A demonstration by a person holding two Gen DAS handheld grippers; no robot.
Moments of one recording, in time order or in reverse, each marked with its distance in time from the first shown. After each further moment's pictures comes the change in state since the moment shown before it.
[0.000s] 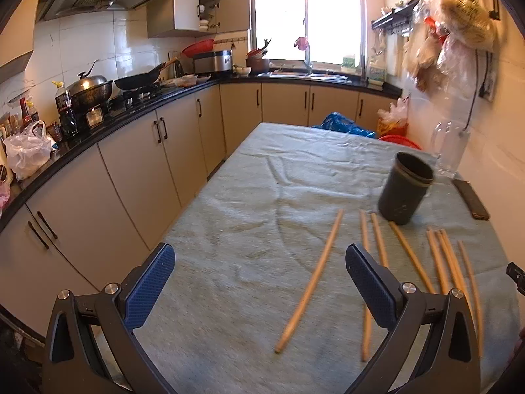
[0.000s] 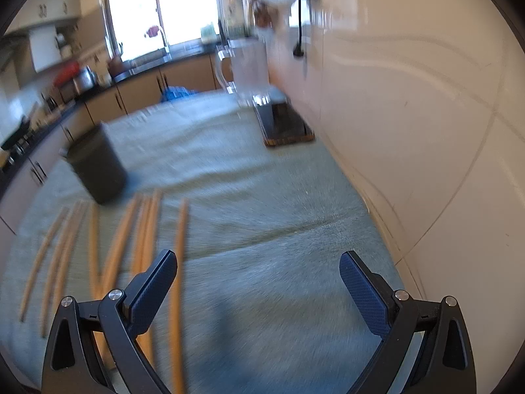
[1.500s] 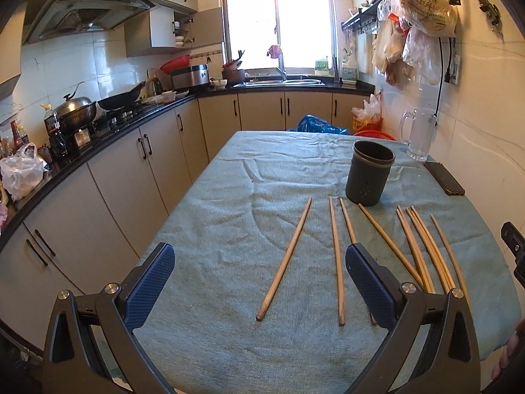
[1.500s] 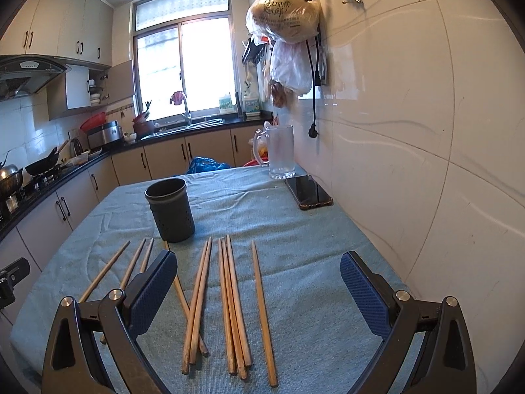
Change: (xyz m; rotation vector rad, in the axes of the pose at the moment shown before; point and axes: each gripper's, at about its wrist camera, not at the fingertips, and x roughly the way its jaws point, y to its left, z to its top) left arm -0.035 -0.016 -0.028 0.094 -0.026 -0.063; right arm -0.085 0.065 -0.030 -0.021 -0.268 0.009
